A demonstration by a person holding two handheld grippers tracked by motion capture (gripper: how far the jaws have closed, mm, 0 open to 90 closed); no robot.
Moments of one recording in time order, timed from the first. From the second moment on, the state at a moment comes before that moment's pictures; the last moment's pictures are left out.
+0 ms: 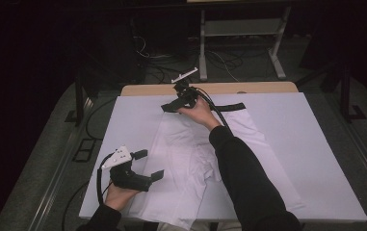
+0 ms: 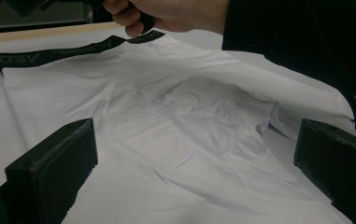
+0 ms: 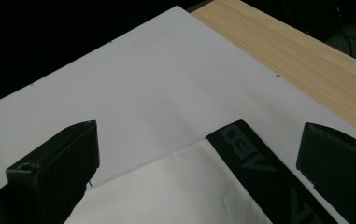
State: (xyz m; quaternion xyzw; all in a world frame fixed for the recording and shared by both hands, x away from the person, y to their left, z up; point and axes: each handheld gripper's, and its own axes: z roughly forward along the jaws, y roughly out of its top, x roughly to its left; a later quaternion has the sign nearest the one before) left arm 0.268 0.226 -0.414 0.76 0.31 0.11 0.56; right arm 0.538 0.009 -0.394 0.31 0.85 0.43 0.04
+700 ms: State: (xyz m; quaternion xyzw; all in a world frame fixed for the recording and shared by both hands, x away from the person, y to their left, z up) left arm 0.269 0.227 -0.414 0.76 0.31 0.10 0.57; right arm 0.550 0.011 -0.421 0.34 0.83 0.44 0.06
